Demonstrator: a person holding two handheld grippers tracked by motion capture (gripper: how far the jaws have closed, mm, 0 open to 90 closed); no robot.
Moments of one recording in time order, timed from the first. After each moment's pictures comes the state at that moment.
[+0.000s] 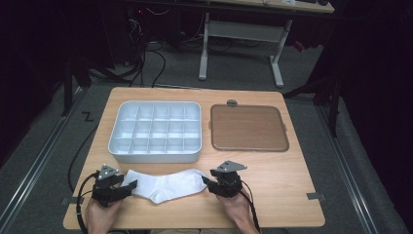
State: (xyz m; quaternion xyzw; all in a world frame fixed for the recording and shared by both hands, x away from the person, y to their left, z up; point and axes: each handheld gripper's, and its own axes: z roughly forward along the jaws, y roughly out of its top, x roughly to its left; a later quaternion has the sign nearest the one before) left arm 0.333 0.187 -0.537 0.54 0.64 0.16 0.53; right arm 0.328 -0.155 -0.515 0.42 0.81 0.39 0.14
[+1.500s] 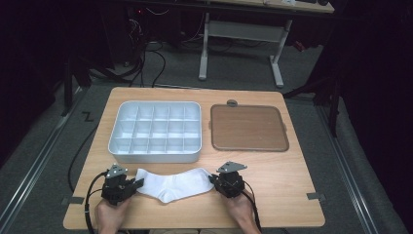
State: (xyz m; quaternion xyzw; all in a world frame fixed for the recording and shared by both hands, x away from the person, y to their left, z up) left arm 0.332 0.159 -0.528 0.54 0.63 0.10 0.54; right arm 0.327 -0.165 -0.518 0.42 0.82 0.35 0.14
